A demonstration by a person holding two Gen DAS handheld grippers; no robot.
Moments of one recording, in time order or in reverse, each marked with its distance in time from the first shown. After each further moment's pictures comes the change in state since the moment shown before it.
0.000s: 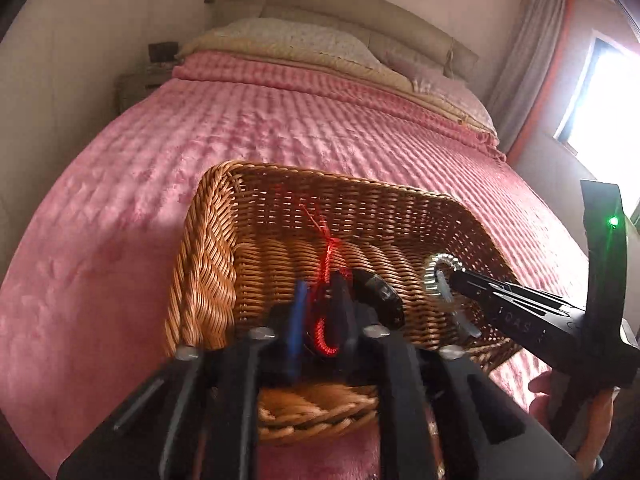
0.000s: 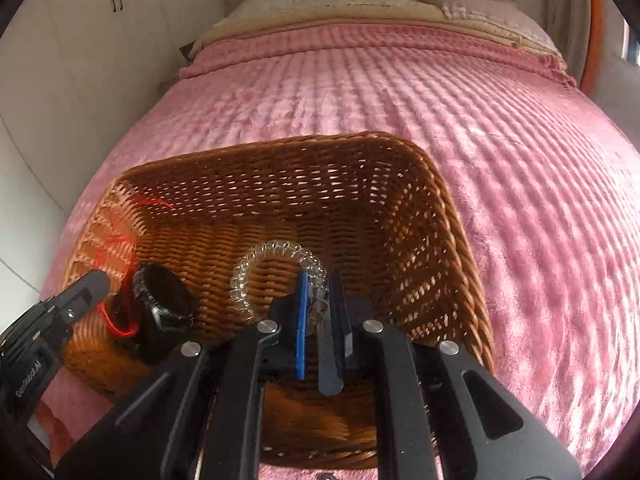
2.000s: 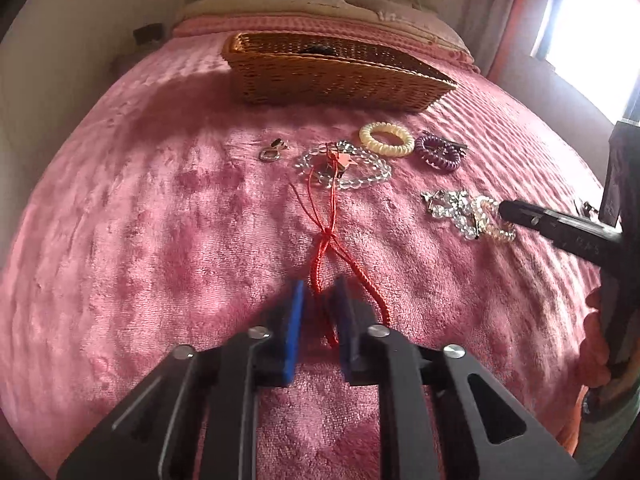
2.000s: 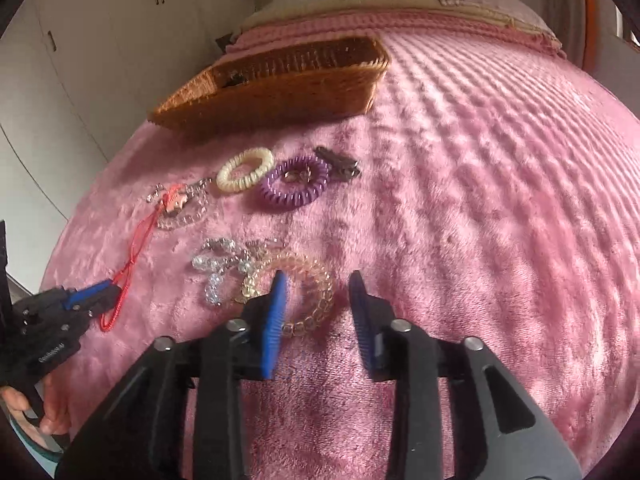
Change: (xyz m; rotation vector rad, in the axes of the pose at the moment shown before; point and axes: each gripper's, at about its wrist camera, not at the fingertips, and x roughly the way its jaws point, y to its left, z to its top) left arm -0.127 -0.017 -0.201 0.158 0.176 0.042; right arm -0.130 -0.033 -0.213 -0.013 -0.029 0.111
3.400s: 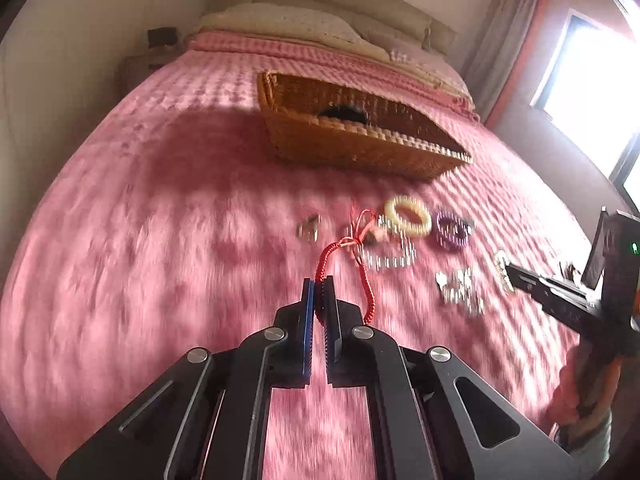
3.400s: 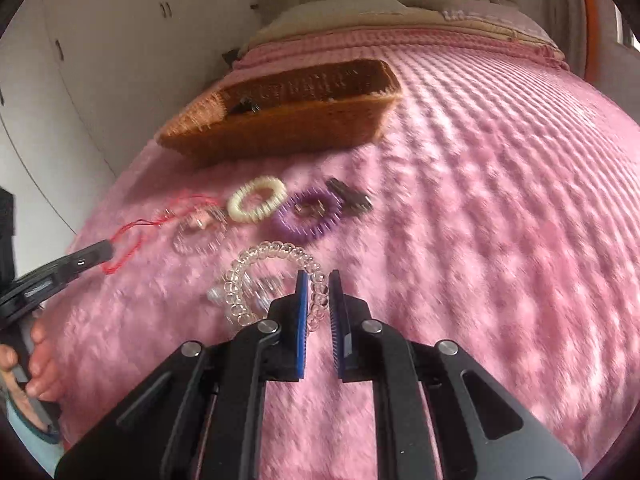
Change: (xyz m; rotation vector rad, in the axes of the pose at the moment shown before) left arm -0.015 0.041 0.033 -0.109 -0.091 -0.073; right arm 0.000 0.007 0.010 -0.030 -0.009 -0.028
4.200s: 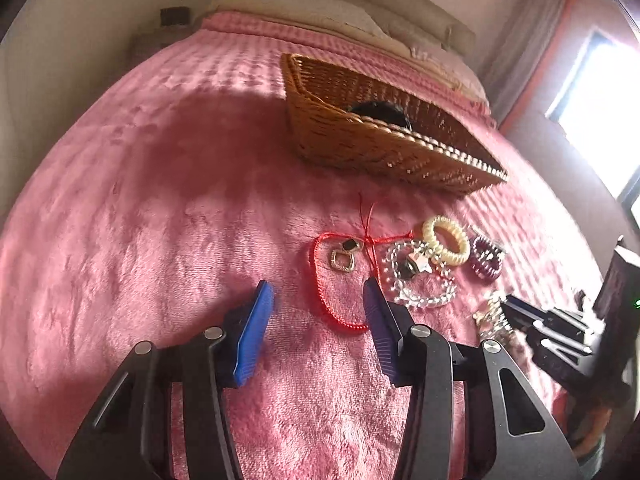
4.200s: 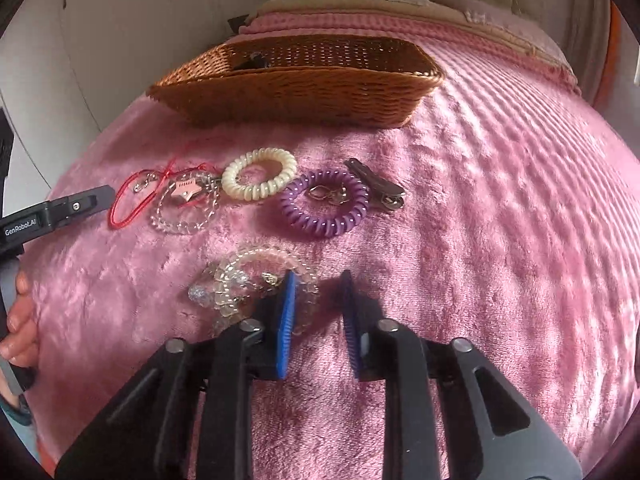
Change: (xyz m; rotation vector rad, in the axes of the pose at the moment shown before) left arm 0.050 0.028 0.033 -0.056 0.039 0.013; right arm 0.042 0.032 0.010 -0.129 0.046 -0.055
